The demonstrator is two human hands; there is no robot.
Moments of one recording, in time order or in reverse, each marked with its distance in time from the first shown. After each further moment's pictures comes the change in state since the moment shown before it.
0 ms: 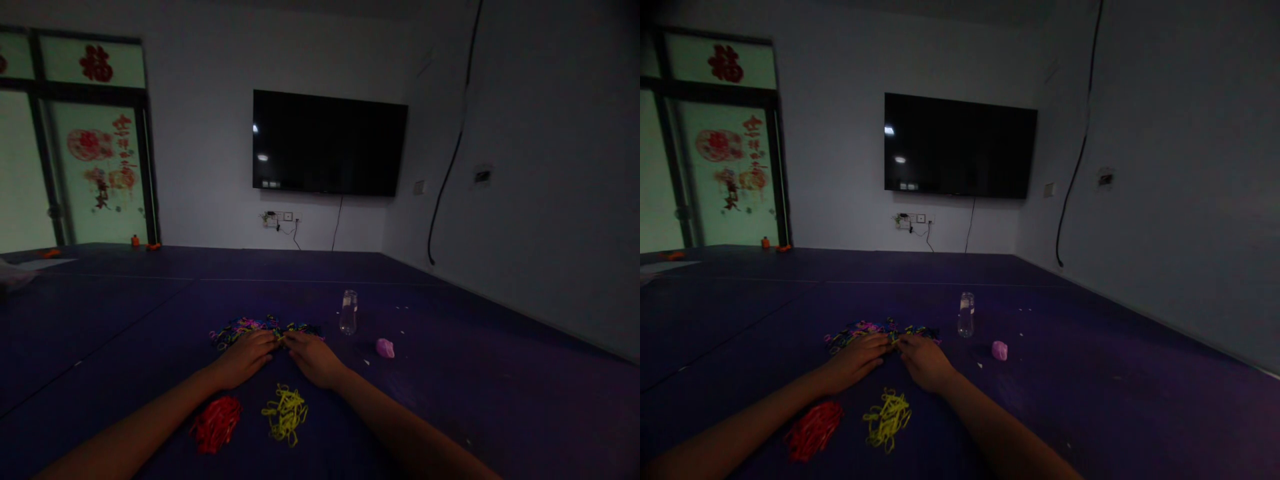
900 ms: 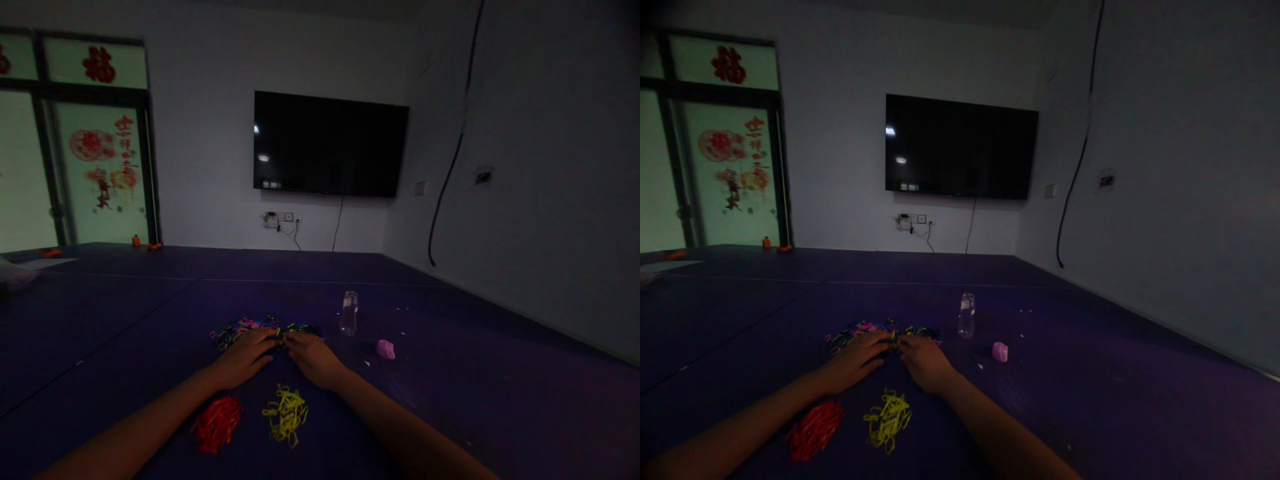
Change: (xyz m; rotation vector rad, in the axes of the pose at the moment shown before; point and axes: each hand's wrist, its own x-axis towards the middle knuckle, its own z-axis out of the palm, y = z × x) left_hand -0.002 0.006 -0.001 0.046 0.045 -0.088; right_hand 0.000 -0.001 -0.003 0.003 -0.009 0.004
